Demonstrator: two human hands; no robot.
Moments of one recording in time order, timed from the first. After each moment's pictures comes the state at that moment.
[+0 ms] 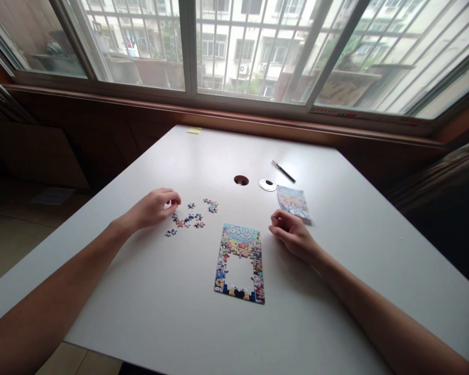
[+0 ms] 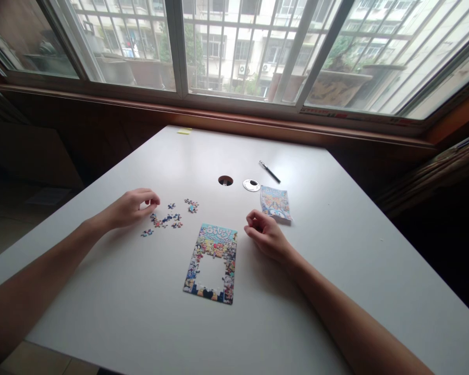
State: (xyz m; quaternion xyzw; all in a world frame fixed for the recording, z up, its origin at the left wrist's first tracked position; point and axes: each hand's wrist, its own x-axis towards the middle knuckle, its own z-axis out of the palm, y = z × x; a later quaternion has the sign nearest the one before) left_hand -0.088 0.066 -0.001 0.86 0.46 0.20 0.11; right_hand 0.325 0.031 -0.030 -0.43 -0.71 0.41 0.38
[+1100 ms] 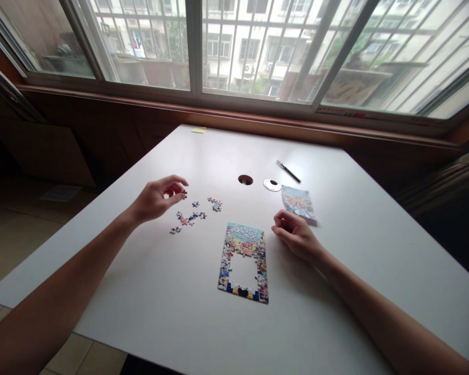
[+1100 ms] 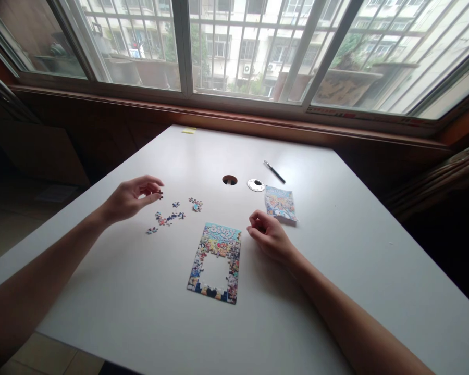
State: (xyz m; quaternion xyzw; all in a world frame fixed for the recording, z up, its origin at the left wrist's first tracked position) left_hand -0.074 0.057 0.018 0.77 0.47 0.36 0.24; right_hand 0.323 0.030 -0.030 -0.44 -0.72 0.39 0.36
